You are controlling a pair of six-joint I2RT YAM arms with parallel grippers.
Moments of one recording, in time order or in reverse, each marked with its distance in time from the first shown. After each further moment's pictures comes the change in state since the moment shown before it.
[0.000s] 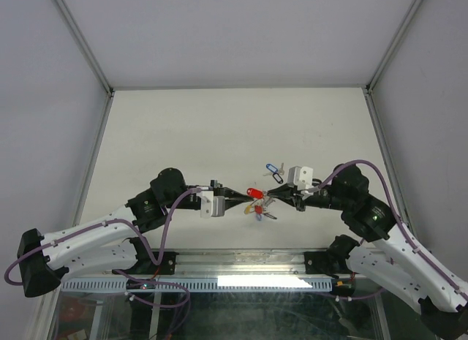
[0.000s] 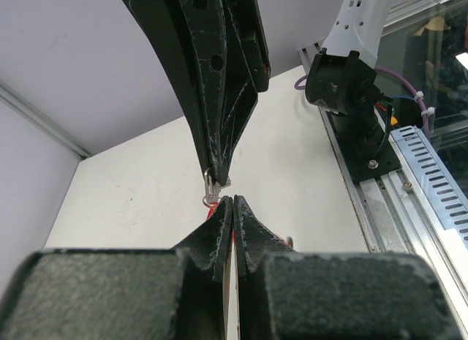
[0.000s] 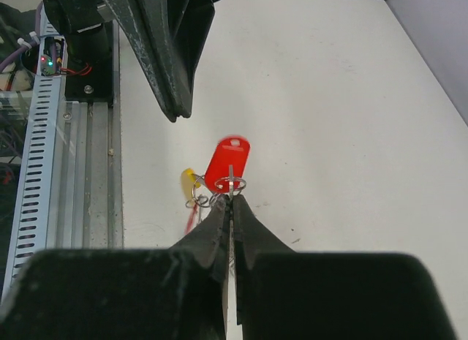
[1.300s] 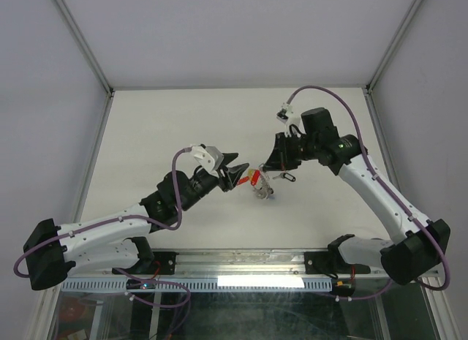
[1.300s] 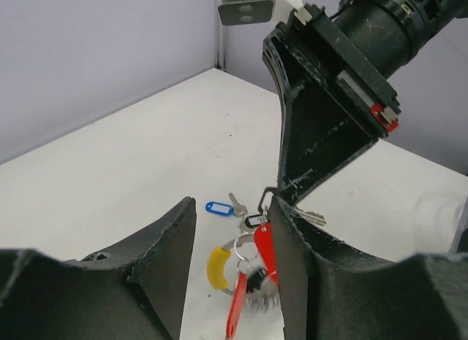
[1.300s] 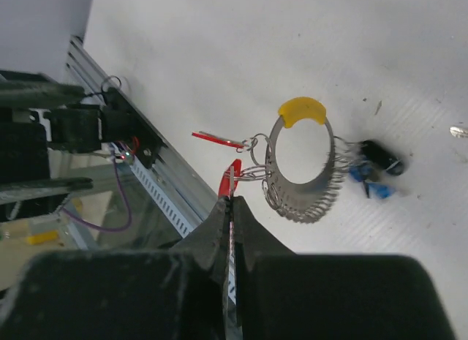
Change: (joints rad) left arm 0.000 0.106 -0.069 0.297 -0.748 -0.487; right arm -0.234 0.638 0.470 -0.421 0.053 0.668
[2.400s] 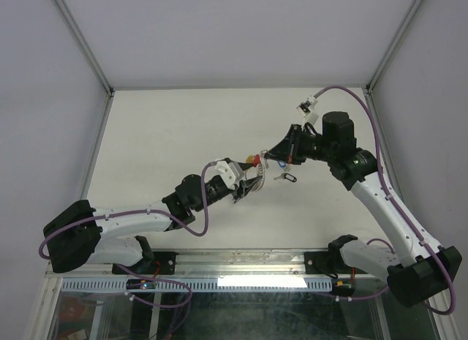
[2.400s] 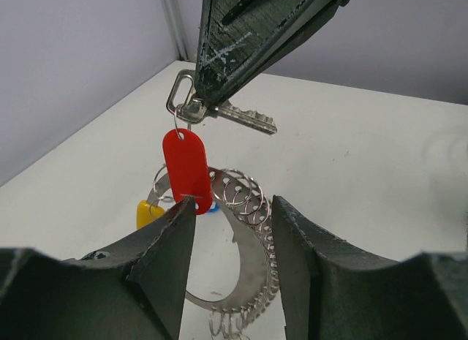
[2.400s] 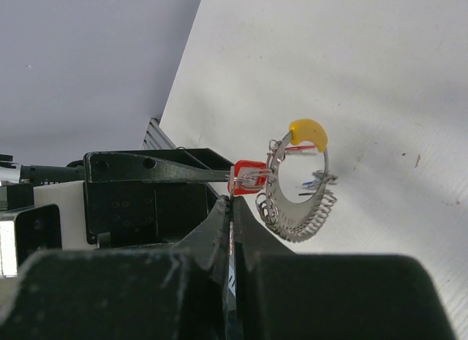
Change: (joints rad) left arm -0.006 0.237 -0.078 0.282 0.171 0.167; right arm -0.097 -0.172 -0.150 0.343 -0.074 0.319
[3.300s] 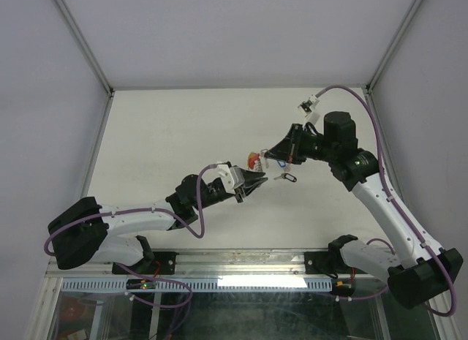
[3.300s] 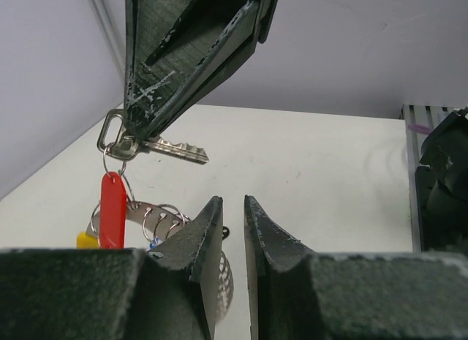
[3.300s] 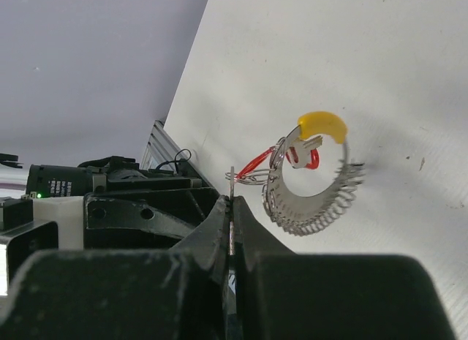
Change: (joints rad) left arm -0.001 0.044 0.009 0.122 0.190 -0.026; right arm 0.000 -0.007 0.002 0.008 -0.002 0.014
